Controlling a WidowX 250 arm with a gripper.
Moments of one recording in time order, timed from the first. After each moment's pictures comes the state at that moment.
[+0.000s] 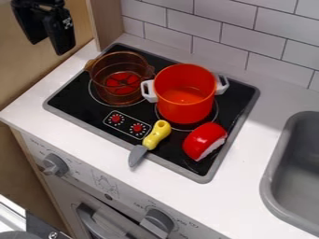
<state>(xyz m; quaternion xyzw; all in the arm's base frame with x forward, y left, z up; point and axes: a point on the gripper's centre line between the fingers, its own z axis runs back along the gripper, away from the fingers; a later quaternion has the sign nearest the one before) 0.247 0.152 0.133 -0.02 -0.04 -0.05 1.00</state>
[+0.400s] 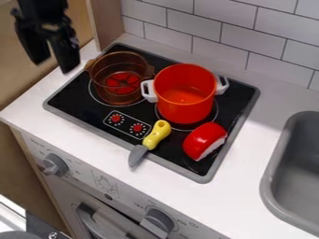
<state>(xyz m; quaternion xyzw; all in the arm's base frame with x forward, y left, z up) 0.234 0.115 0.117 -0.04 -0.02 -0.01 1.00</state>
